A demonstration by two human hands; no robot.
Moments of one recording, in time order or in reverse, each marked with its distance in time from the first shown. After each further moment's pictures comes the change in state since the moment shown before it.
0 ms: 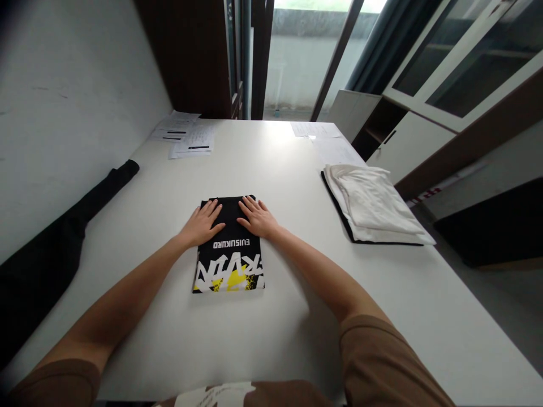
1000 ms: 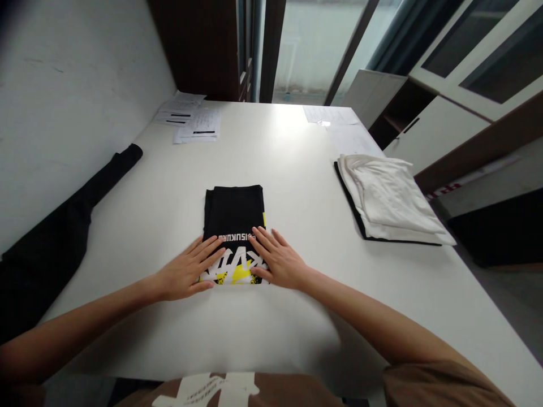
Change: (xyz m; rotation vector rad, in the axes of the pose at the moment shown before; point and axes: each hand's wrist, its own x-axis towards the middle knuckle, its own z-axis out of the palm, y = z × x) left_hand -0.139 0.032 -0.028 -0.109 -0.127 0.442; right_hand -0.129 -0.064 -0.029 0.150 -0.123 -0.158
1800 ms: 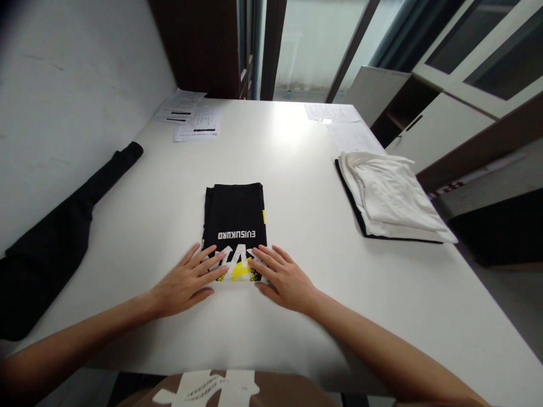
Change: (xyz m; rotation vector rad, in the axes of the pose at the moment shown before) left_hand -0.018 0.035 -0.001 0.059 0.053 0.015; right_hand -0.044 -0.025 0.003 -0.018 0.092 -0.110
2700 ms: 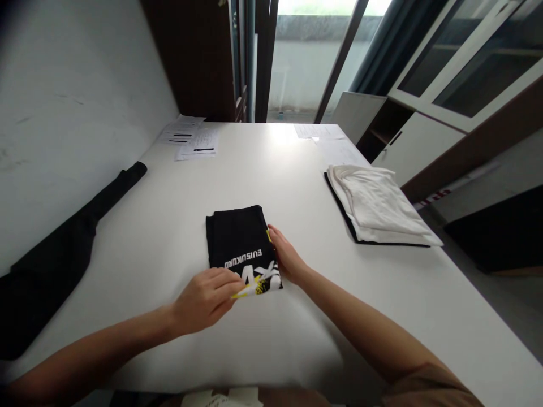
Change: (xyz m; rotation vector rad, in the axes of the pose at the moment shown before) left_hand 0.055 0.051 -0.035 -0.289 0.322 0.088; right_hand 0.056 0.022 -0.019 1.580 0.386 0.912
